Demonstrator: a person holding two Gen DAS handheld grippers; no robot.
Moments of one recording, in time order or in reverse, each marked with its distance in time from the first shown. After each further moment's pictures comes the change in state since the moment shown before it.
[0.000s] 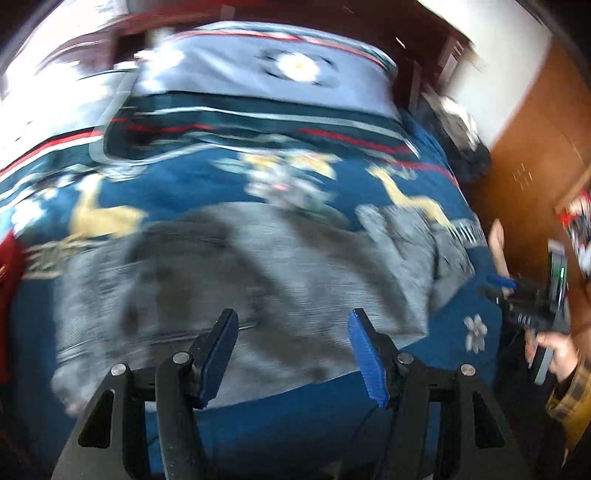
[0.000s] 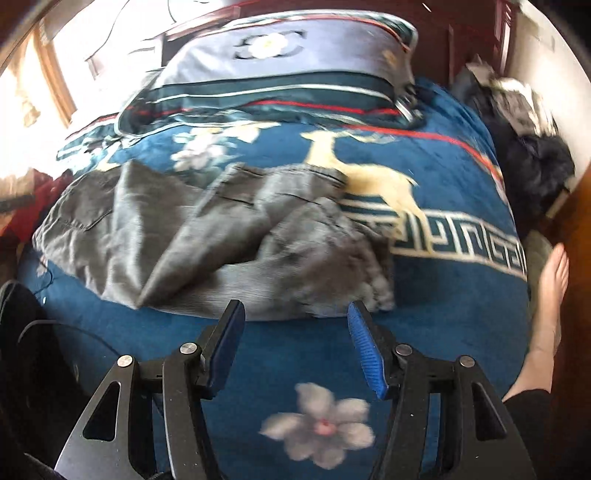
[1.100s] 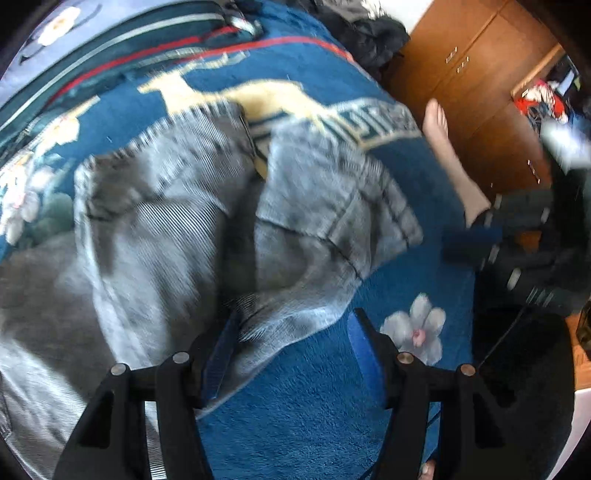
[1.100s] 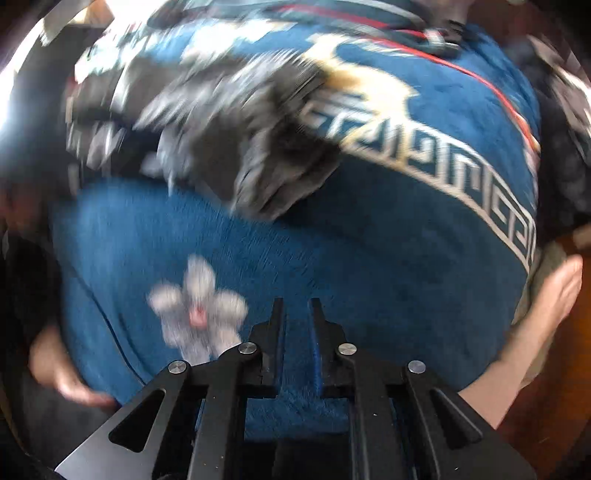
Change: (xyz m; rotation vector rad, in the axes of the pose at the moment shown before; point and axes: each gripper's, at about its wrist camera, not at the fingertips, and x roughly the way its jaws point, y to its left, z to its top) left arm 0.169 -0.215 -0.002 0.302 0.301 -0.186; right arm 0.010 -0.081 -0.013 -0.202 0.256 0.094
